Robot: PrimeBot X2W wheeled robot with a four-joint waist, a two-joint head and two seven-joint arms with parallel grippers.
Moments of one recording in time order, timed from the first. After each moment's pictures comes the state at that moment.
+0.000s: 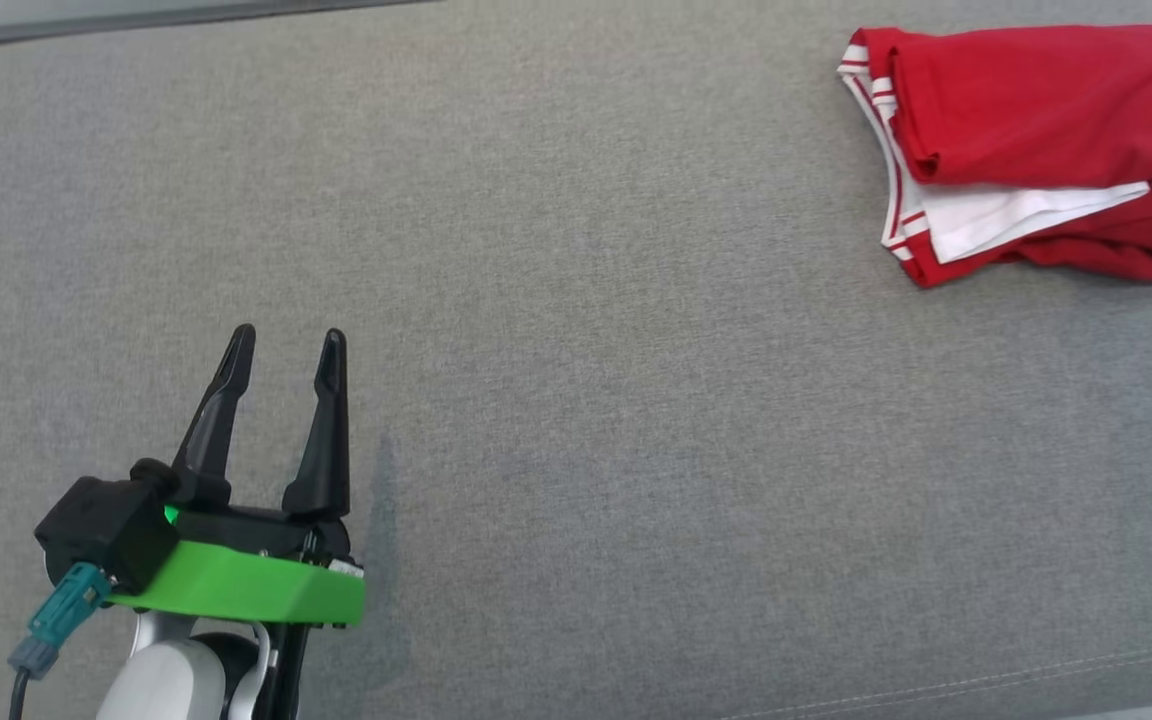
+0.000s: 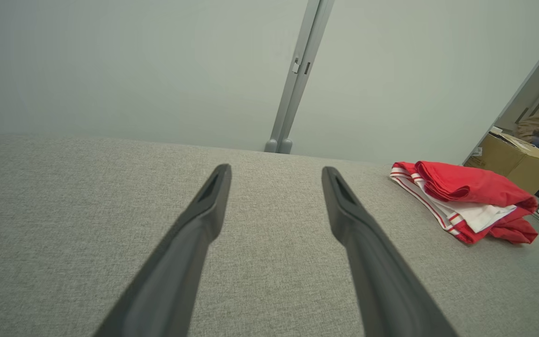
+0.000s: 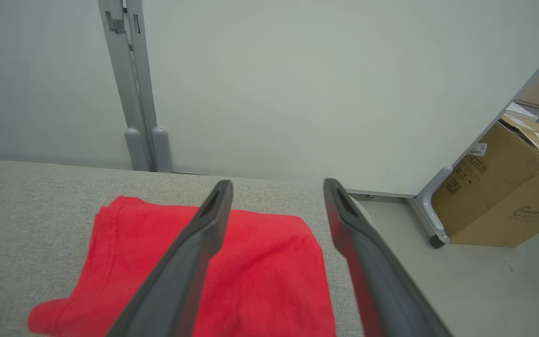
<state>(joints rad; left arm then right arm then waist) -0.06 0.14 -0.26 -0.20 -0.48 0.06 -0.18 -0.97 -0.64 0.82 0.86 0.79 -0.02 -0.22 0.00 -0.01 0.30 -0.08</state>
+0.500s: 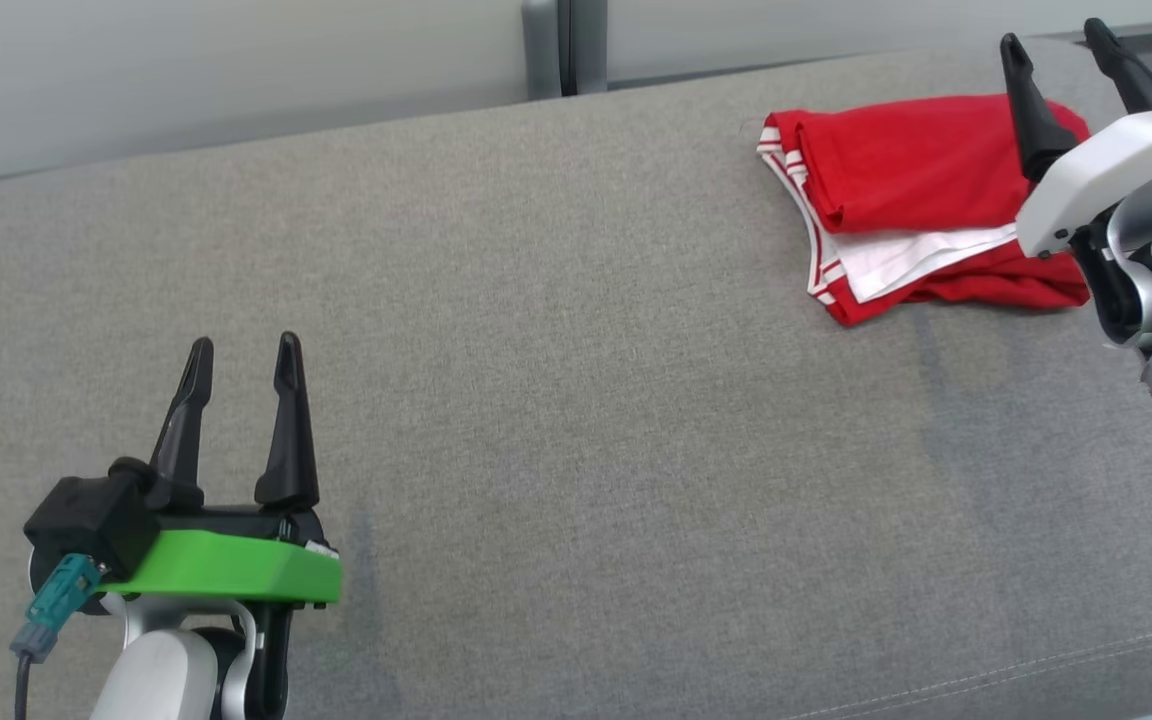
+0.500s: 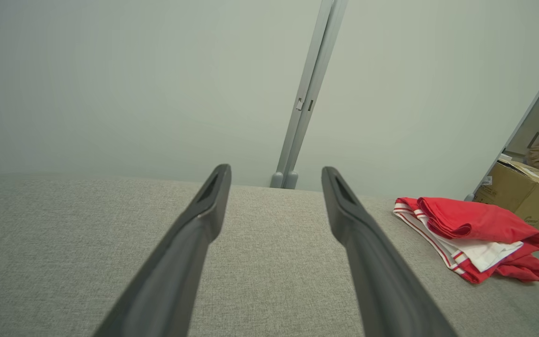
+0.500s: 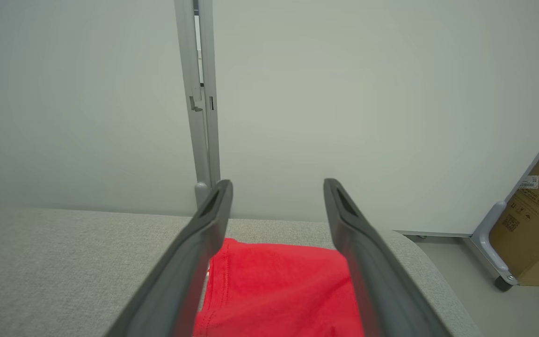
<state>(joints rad) -0.09 0.11 -0.20 -0.07 -0.47 0.08 -0.22 -0.87 -0.49 0.79 0.71 0.77 -0.07 -0.25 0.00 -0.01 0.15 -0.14</state>
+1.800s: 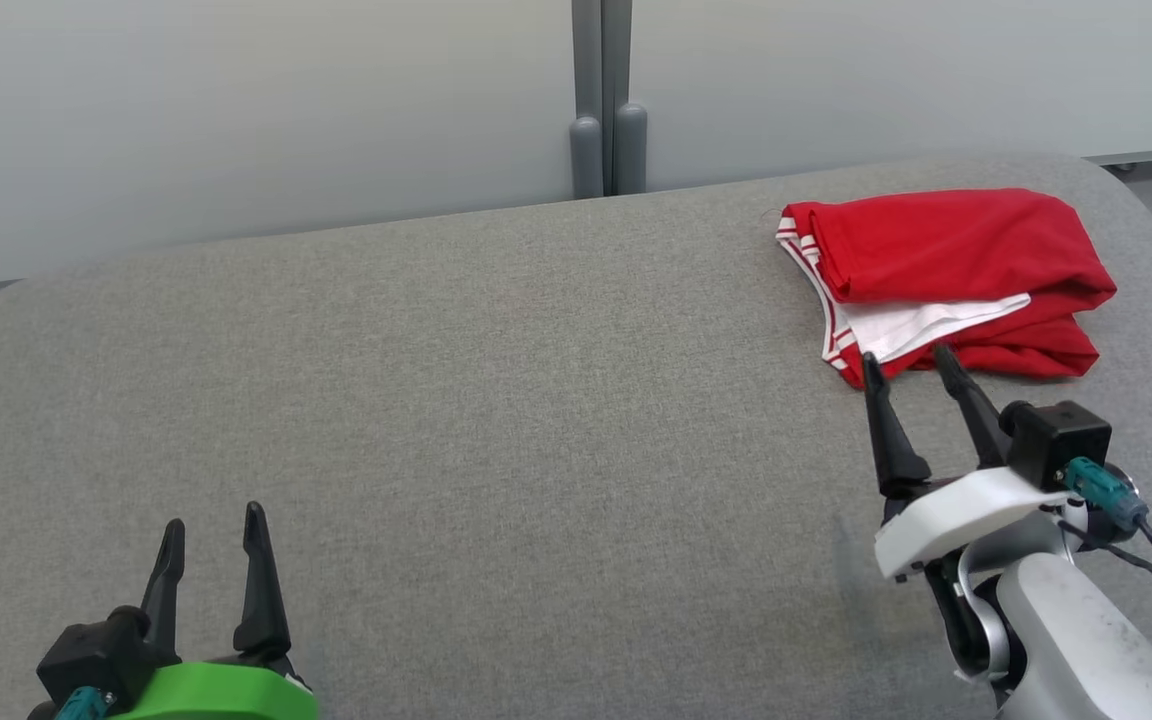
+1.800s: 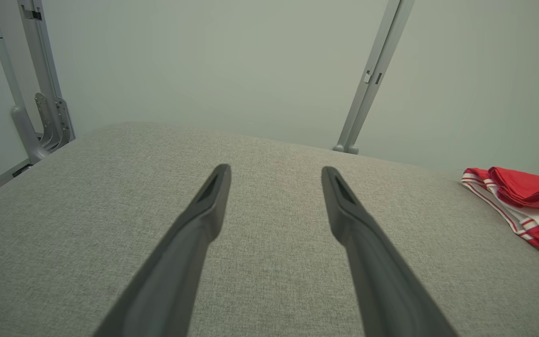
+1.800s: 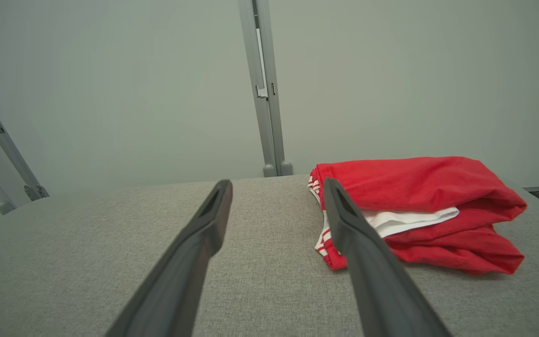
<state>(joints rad) 0.13 0.07 -0.11 0.02 -0.43 0.12 -0.24 -0.17 -0.24 0.39 0.24 0.43 -0.13 -0.25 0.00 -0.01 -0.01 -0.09</state>
